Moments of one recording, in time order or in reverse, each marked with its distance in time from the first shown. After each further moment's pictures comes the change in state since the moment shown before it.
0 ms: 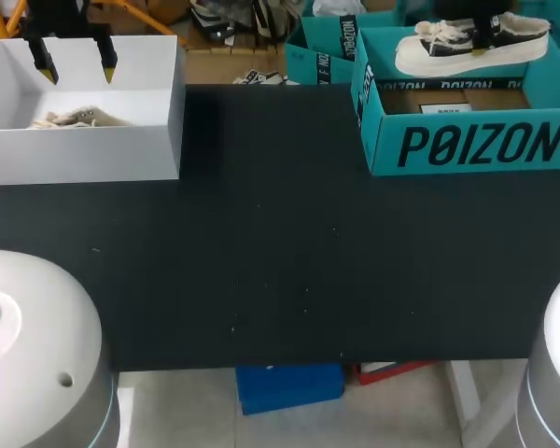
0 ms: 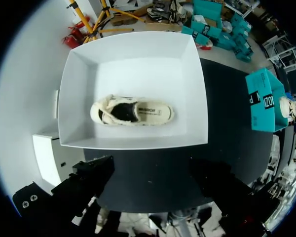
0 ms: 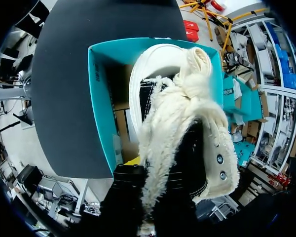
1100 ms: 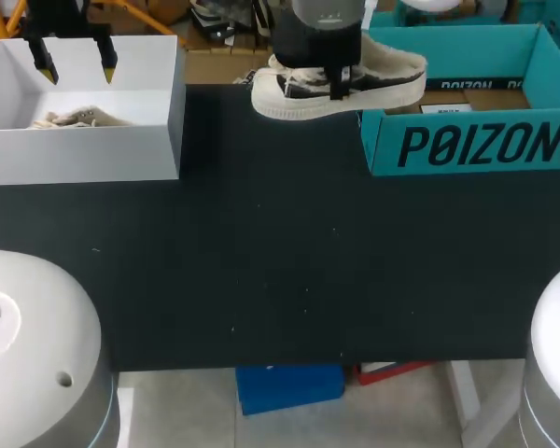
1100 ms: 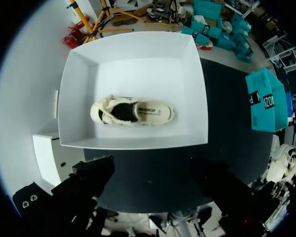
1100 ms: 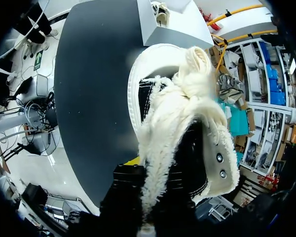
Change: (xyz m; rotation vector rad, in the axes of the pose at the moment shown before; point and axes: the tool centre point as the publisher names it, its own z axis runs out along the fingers) left arm 0.000 0.000 0.000 0.000 0.000 0.000; right arm 0.197 0.222 -0.135 -0.084 -0.108 0.020
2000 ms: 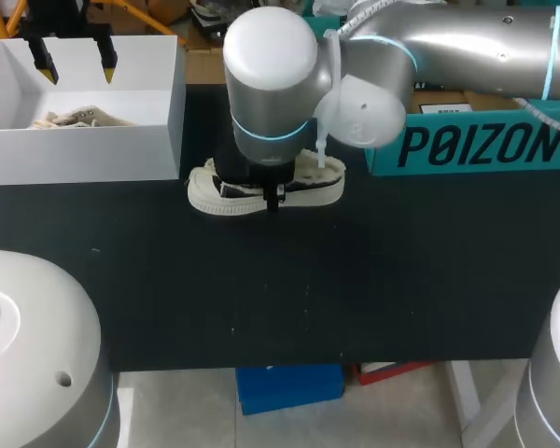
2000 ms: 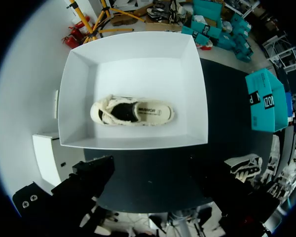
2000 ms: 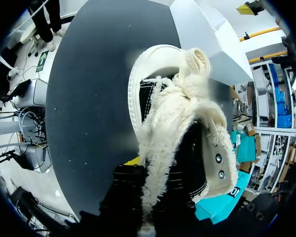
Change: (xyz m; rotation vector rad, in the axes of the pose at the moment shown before) left arm 0.000 0.000 0.000 0.000 0.000 0.000; right arm 0.111 0.113 0.124 -0.164 0.016 -0.097
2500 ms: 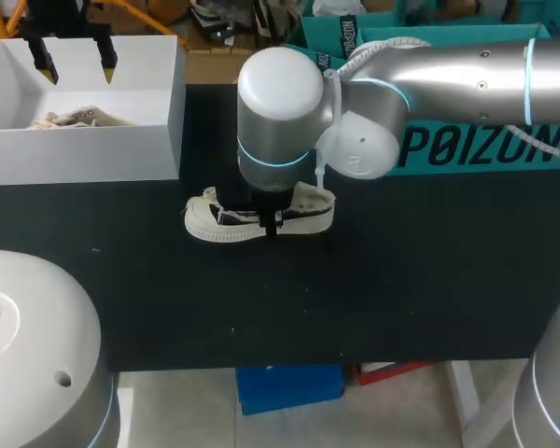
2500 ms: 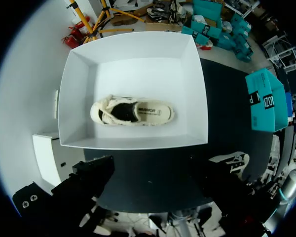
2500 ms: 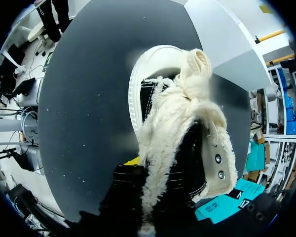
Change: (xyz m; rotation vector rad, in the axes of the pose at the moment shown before) left arm 0.000 0.000 0.000 0.000 0.000 0.000; right arm 0.023 0.008 0.059 -0.050 0.073 -0.017
